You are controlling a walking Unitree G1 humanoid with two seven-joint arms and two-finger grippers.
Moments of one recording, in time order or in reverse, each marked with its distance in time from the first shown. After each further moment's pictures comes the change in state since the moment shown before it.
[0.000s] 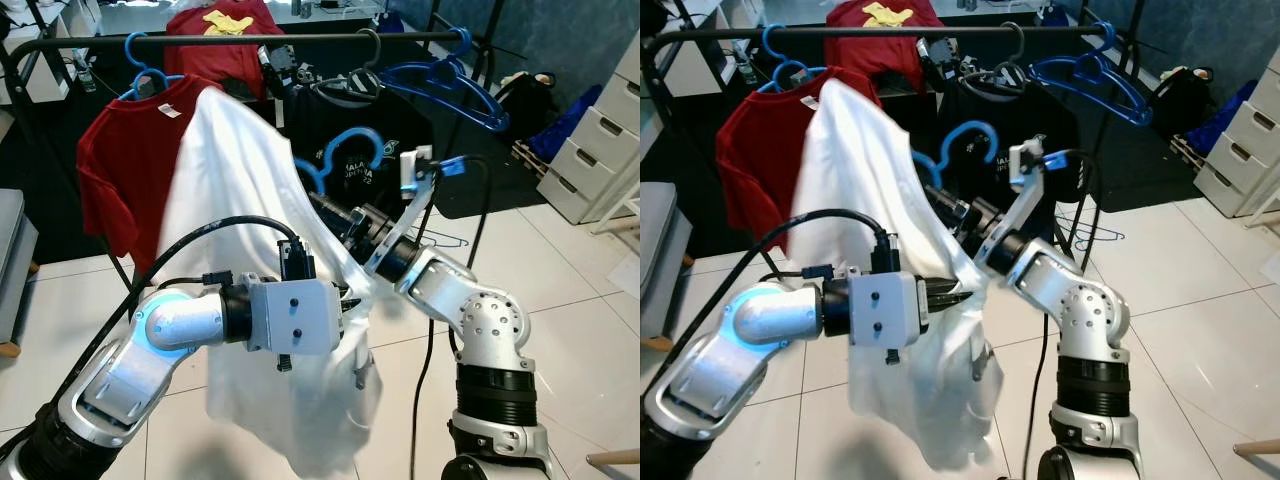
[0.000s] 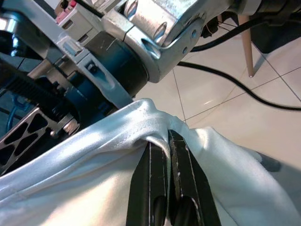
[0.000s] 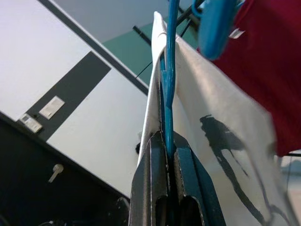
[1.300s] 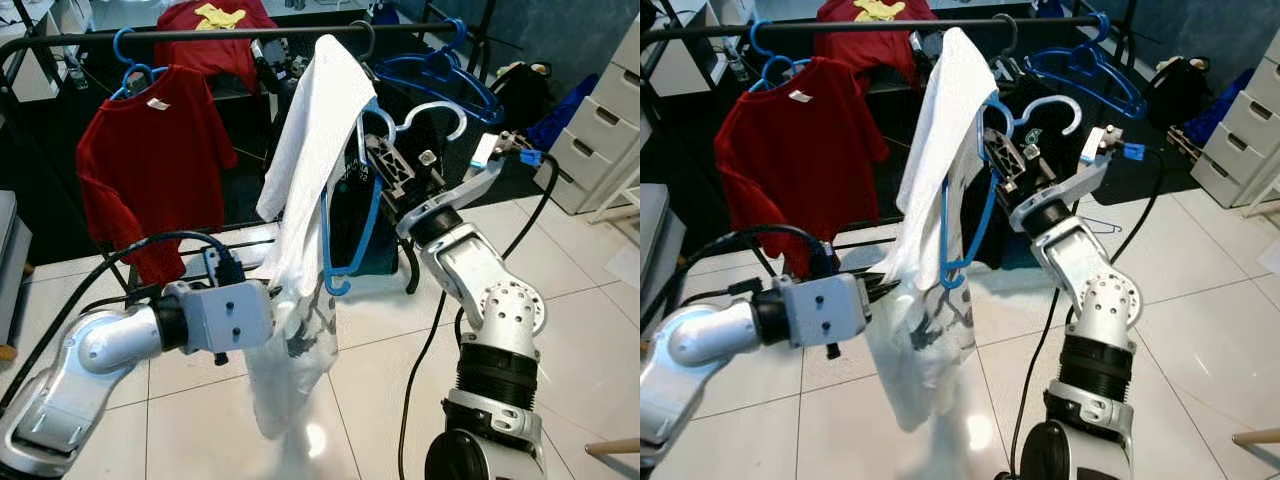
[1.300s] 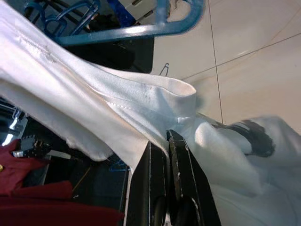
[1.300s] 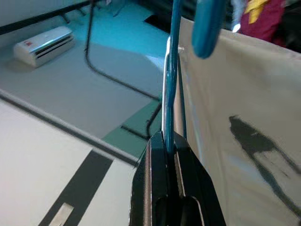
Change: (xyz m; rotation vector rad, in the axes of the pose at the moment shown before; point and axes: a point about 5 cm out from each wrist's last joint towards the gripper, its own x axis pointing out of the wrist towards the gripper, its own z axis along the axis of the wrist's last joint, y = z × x) left arm -0.059 -0.002 -0.034 0.038 0.270 0.134; right arm -0.005 -0.017 0.042 0.230 -0.376 -0.131
